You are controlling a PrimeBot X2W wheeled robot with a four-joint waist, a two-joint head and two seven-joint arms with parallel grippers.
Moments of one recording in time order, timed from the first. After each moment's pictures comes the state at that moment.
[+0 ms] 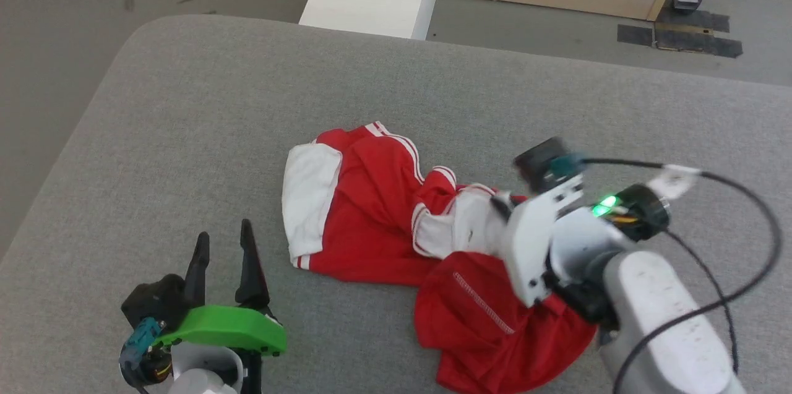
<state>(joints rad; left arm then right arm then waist) -0.06 0.06 -0.06 0.17 -0.41 0.06 -0.26 -0.37 -0.06 0.30 0.12 0.14 0.13 0.70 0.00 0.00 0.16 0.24</state>
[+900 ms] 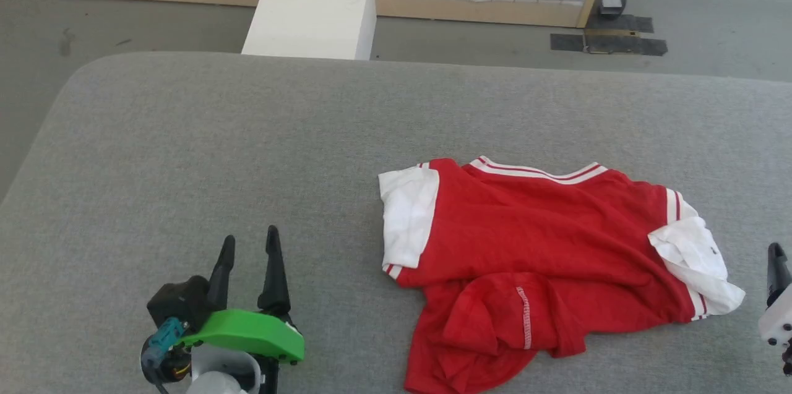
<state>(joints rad) -0.06 0.05 -0.11 0.20 -0.40 0.03 -0.26 -0.14 -0.05 -0.56 0.13 0.10 0.13 0.40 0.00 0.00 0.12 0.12</state>
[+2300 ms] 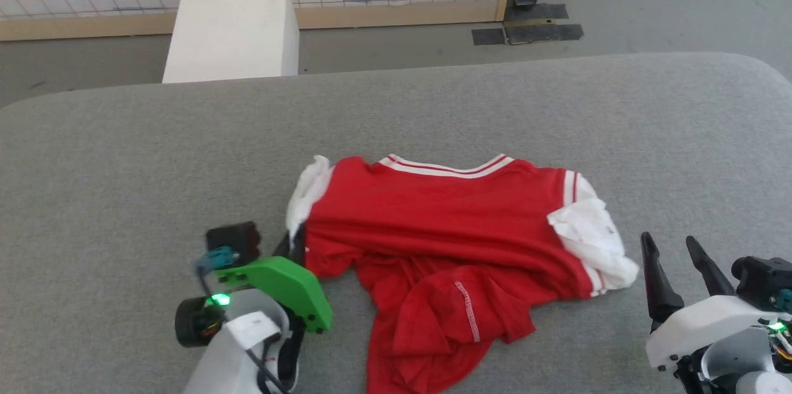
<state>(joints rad) -0.23 0.07 -0.22 0.33 -0.41 0.10 0.07 0.01 -0.05 -0.16 0.06 0.21 0.13 0.08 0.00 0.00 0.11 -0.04</state>
